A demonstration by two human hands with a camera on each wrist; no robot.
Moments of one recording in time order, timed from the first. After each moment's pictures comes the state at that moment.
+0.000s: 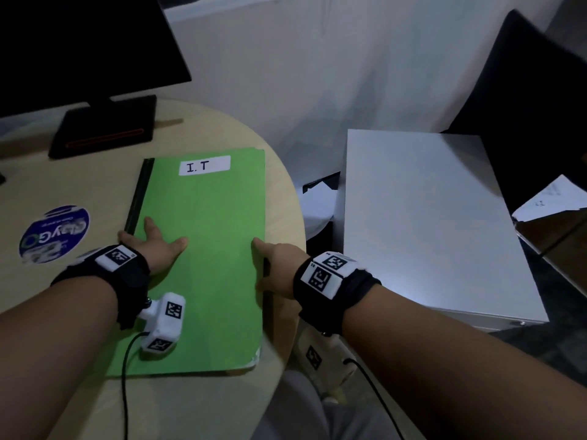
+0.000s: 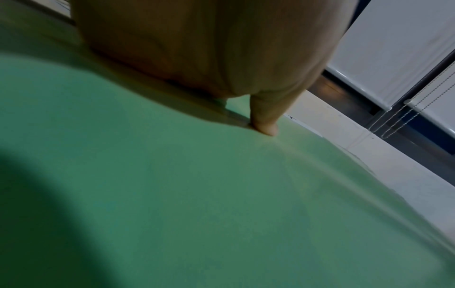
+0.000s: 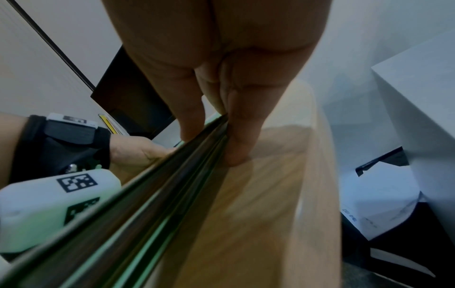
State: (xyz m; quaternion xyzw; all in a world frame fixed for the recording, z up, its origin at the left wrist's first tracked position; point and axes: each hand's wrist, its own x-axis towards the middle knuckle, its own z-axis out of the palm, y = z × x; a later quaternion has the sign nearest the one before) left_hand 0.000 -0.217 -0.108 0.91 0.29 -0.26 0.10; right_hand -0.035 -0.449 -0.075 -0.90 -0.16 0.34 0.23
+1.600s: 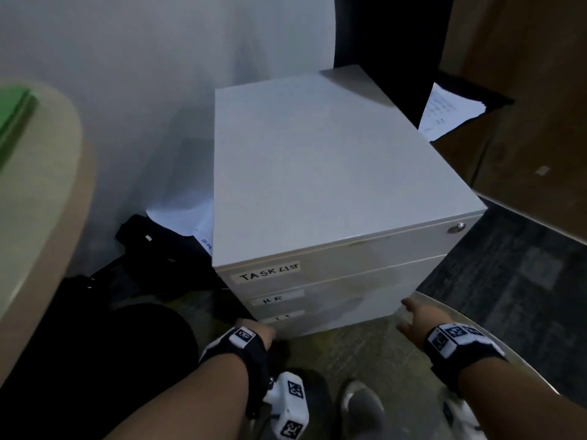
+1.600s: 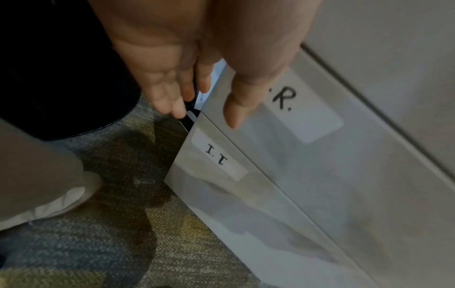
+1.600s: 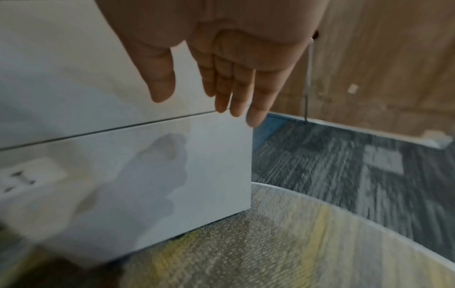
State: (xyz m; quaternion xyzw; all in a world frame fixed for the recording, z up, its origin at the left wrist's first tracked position) left_hand -0.095 -0.521 -0.419 0.89 0.02 -0.45 0.07; right_hand -0.193 -0.797 -0.463 -0.89 0.29 0.29 0.21
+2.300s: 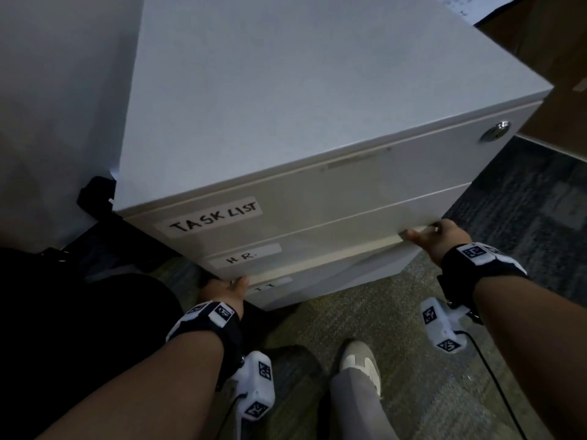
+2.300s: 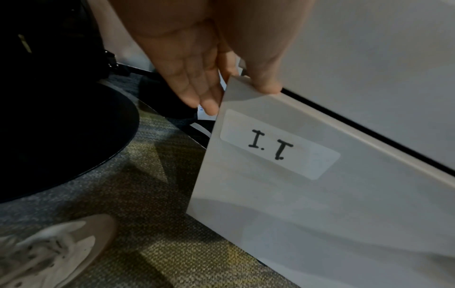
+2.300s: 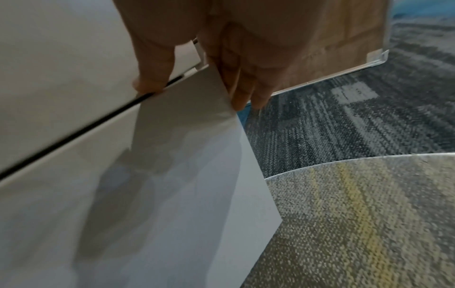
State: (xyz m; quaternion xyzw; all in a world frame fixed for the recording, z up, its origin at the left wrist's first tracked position) left_hand -0.073 -0.497 -0.553 0.90 0.19 -0.24 0.31; right_hand -0.159 -0.859 -0.546 -0.78 0.47 0.08 0.41
